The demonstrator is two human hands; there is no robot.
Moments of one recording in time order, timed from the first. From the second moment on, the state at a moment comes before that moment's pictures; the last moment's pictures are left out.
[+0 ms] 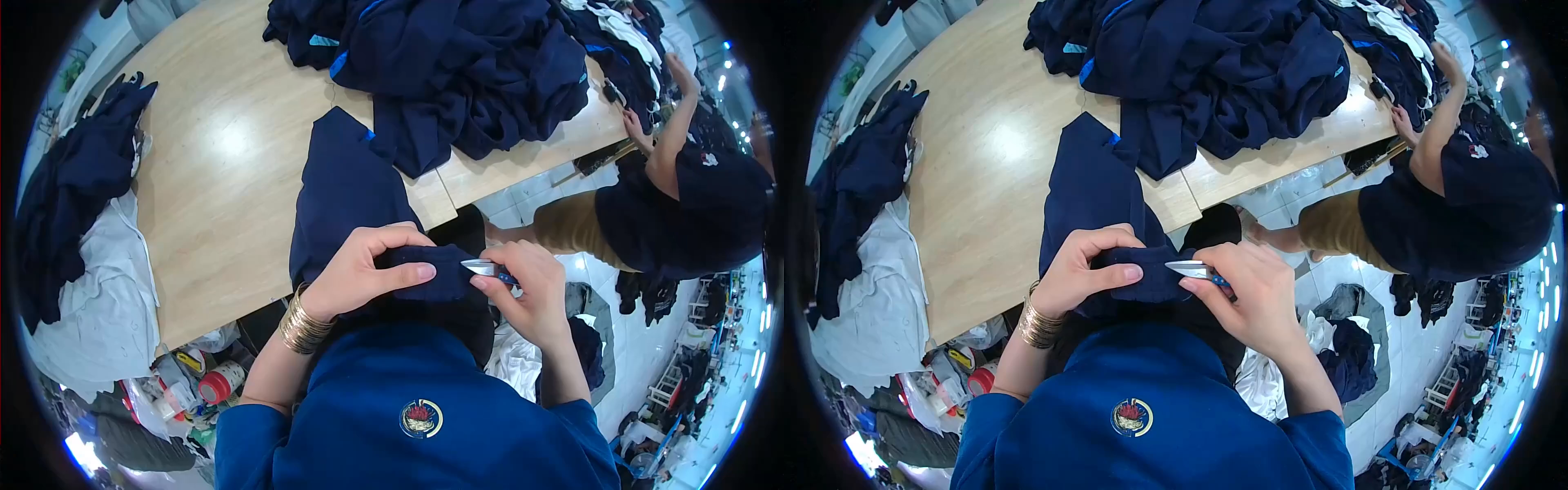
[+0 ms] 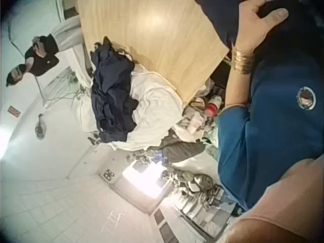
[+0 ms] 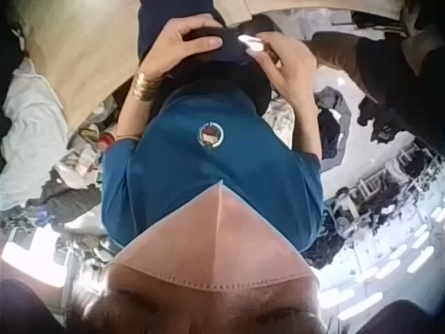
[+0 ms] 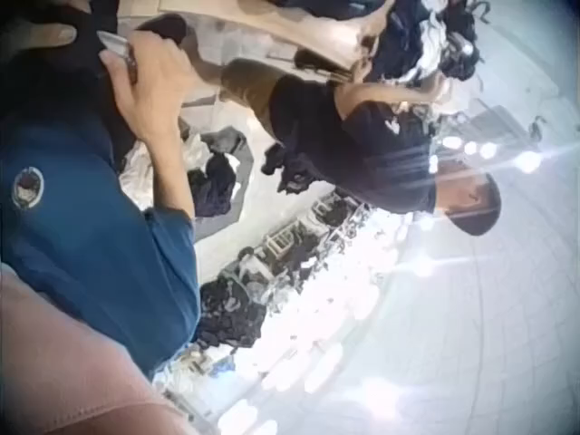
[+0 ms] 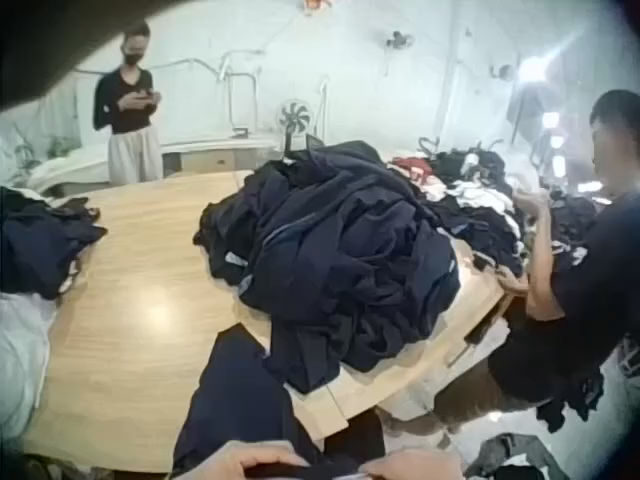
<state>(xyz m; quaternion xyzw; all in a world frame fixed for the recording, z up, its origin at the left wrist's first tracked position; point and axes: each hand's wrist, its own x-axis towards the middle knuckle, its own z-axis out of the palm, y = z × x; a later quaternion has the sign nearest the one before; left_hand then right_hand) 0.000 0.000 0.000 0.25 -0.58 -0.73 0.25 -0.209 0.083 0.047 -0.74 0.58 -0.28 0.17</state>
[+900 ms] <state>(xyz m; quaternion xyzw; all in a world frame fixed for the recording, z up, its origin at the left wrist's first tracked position) -0.004 0.002 -0.003 0.22 -0.55 -0.76 0.25 -0.206 0.078 0.052 -0.68 0.63 -0.34 0.19</state>
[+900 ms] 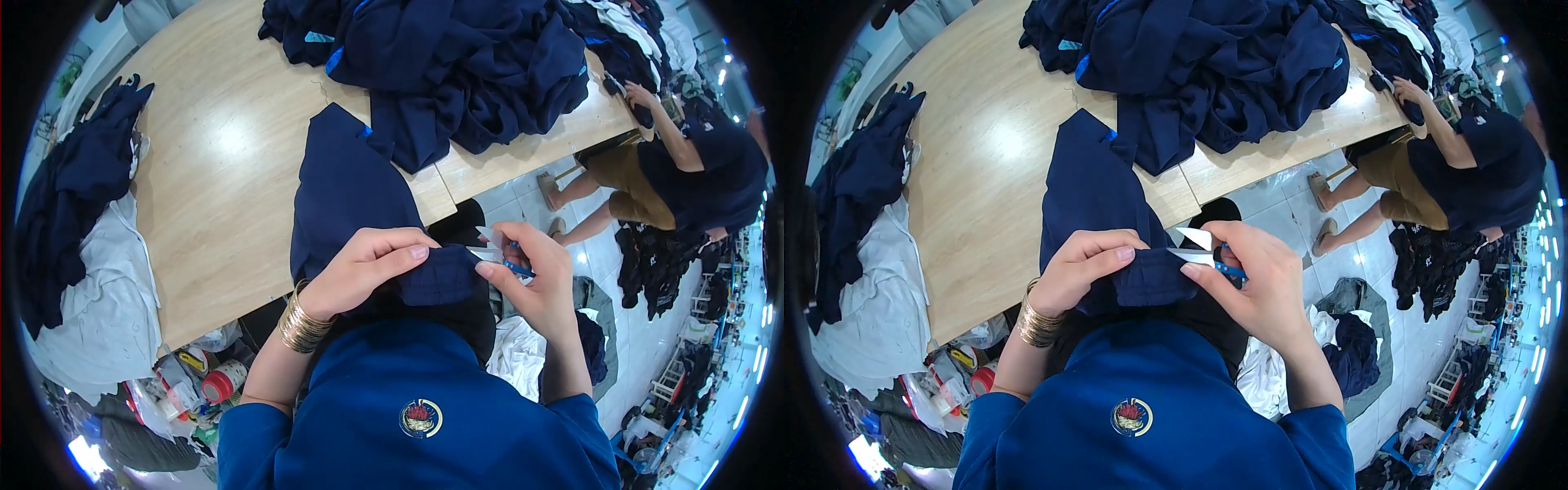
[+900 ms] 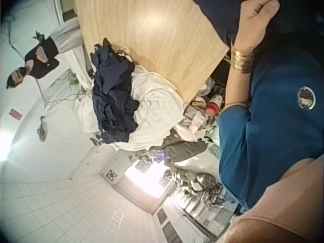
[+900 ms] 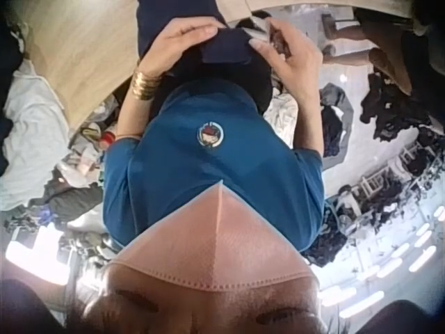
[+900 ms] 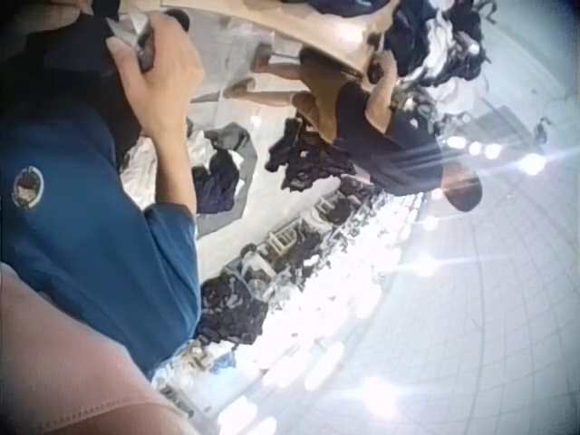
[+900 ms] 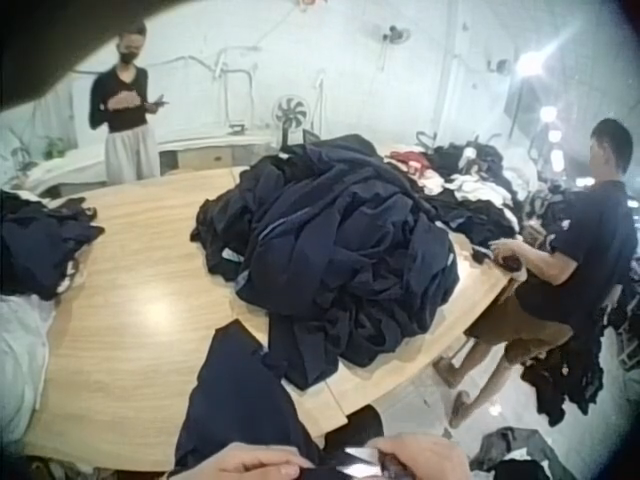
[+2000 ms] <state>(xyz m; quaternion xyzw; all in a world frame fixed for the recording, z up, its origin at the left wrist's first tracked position) -0.014 0.004 0.008 0.27 -0.52 -0.78 0.23 -0.209 0.078 0.041 -0.78 0.57 -0.25 0.08</state>
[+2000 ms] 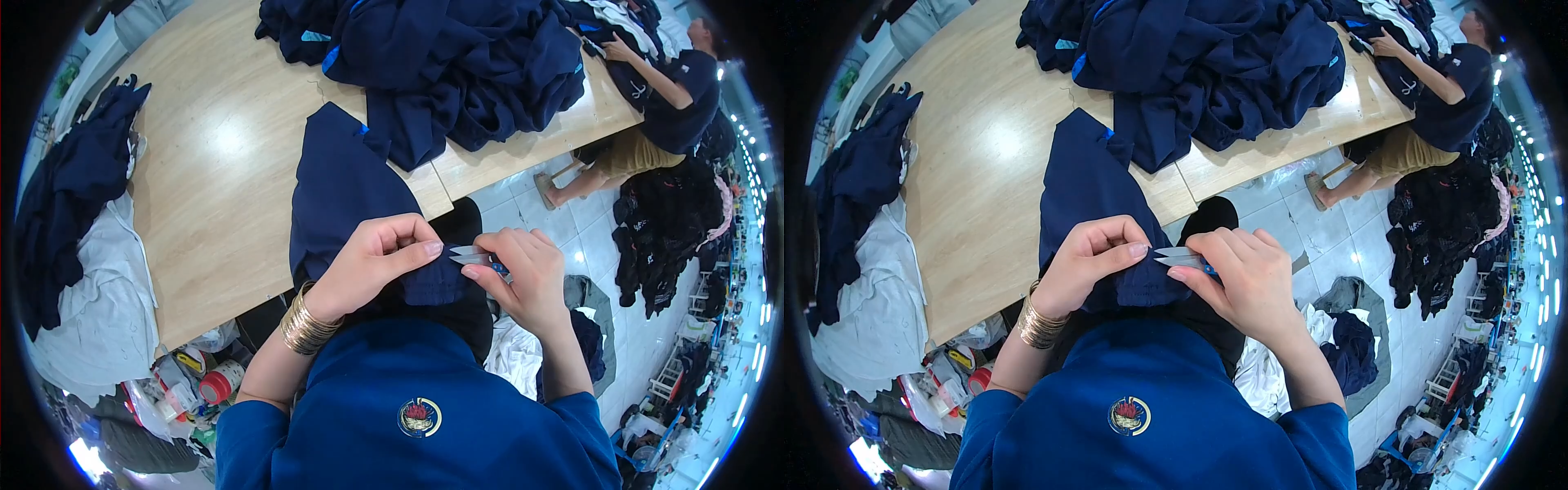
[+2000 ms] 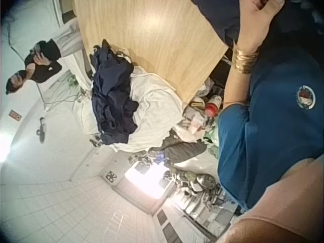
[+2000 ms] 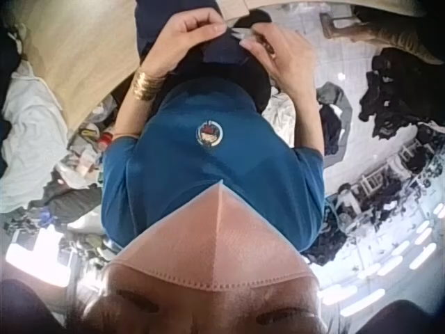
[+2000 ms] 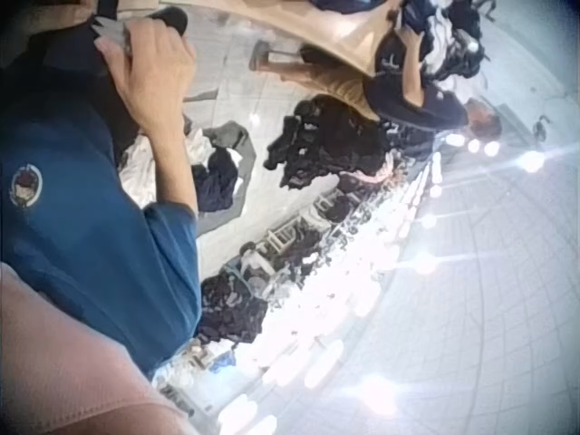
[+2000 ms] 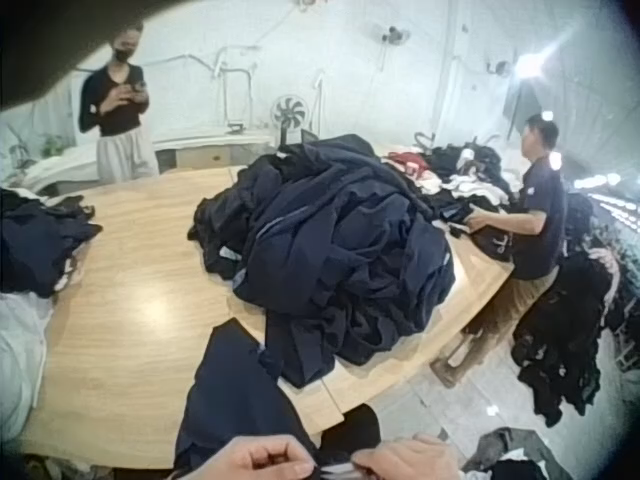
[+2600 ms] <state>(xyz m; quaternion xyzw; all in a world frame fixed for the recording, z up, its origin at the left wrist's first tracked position) -0.018 0.003 0.011 0.28 -0.50 -0.79 0.24 -0.209 0.081 0.038 -0.77 0.57 -0.28 0.05</state>
